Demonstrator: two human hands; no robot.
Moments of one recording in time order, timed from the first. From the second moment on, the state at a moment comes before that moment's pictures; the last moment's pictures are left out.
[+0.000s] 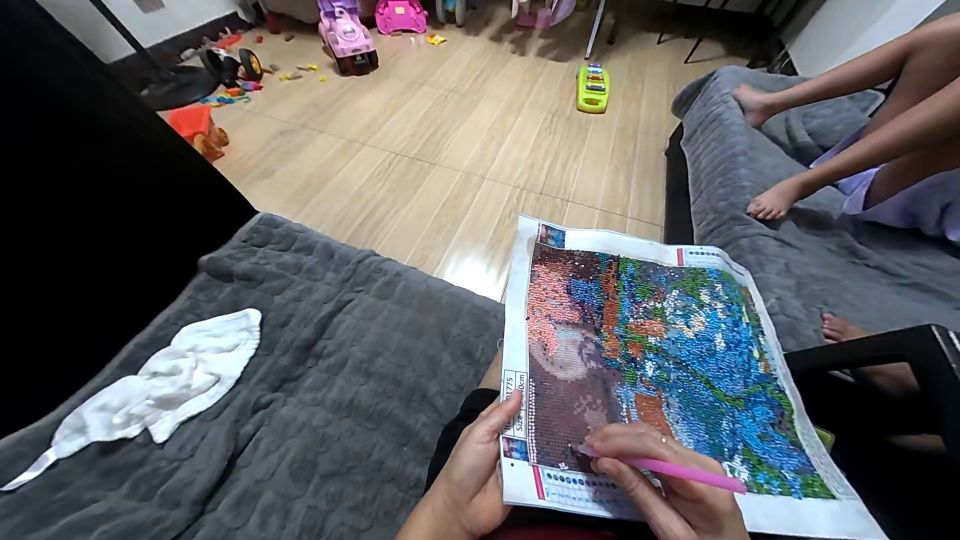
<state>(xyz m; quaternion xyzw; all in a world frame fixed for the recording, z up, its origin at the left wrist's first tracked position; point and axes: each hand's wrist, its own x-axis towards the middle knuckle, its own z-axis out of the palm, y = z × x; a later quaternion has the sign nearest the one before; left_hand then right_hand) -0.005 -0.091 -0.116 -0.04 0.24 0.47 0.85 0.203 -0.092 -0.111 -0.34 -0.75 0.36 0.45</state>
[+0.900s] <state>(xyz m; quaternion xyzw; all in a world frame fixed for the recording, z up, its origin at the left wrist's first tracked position) -0.020 -0.108 -0.127 -0.05 0.22 0.48 0.85 0.178 -0.072 -0.114 -0.43 -0.69 0.38 0.43</state>
